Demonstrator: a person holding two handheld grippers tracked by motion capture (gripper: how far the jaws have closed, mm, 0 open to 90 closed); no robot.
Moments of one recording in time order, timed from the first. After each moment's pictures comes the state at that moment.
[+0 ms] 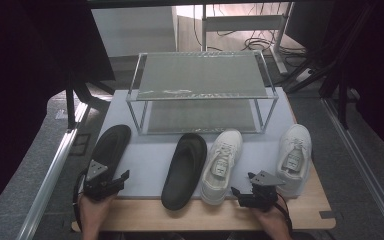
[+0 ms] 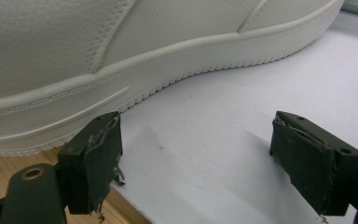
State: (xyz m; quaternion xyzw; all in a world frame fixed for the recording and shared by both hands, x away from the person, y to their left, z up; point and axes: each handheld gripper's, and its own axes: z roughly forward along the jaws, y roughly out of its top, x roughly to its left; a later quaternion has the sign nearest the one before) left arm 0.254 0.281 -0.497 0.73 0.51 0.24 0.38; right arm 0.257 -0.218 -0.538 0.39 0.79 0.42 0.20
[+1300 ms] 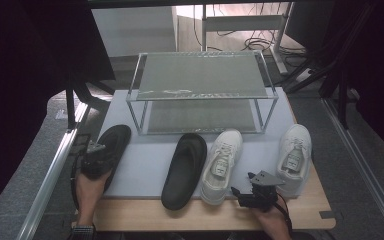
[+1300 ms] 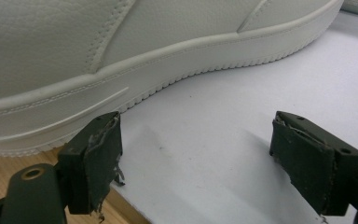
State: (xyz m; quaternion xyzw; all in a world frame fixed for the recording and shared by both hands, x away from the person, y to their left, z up) left arm 0.320 0.304 -0.493 0.74 0.55 0.21 0.32; right arm 0.257 -0.217 -0.538 0.39 0.79 0.42 0.20
